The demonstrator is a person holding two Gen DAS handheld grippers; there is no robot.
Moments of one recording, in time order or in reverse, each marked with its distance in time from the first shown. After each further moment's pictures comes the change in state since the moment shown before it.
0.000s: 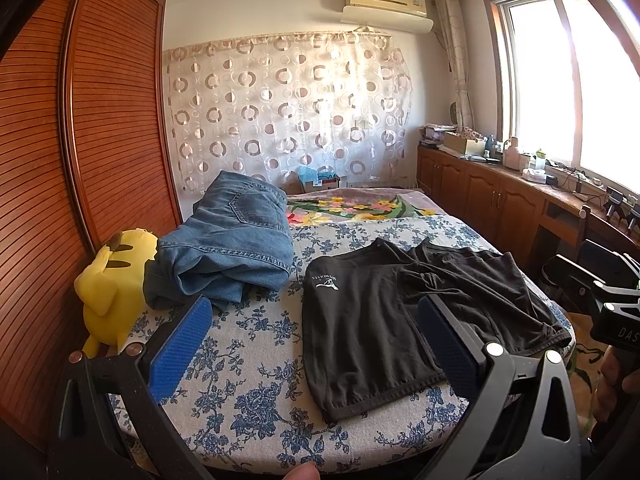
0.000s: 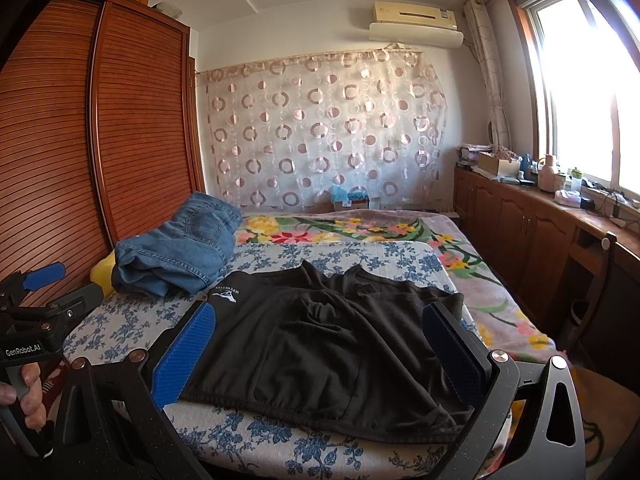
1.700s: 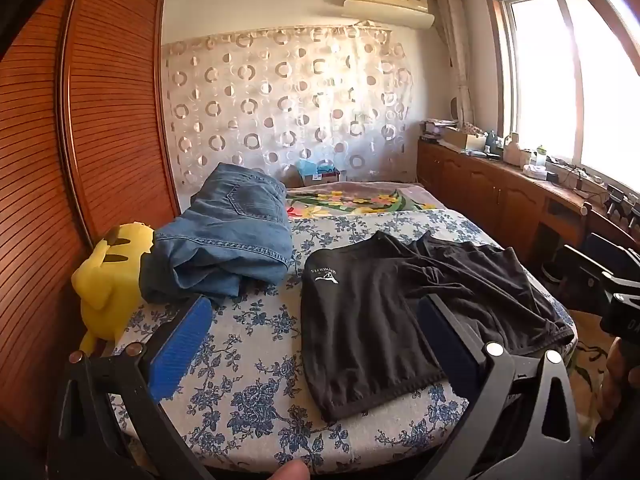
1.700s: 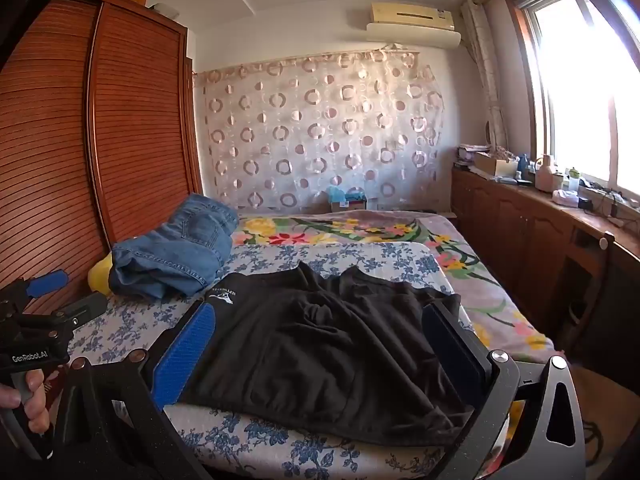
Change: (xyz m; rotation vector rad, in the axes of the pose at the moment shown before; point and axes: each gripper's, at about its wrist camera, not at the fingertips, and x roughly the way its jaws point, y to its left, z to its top) left arm 0.007 -0.001 -0.006 -0.004 -0.003 0.000; right arm 0.001 -0.001 -0.001 -0.003 -0.011 -0.005
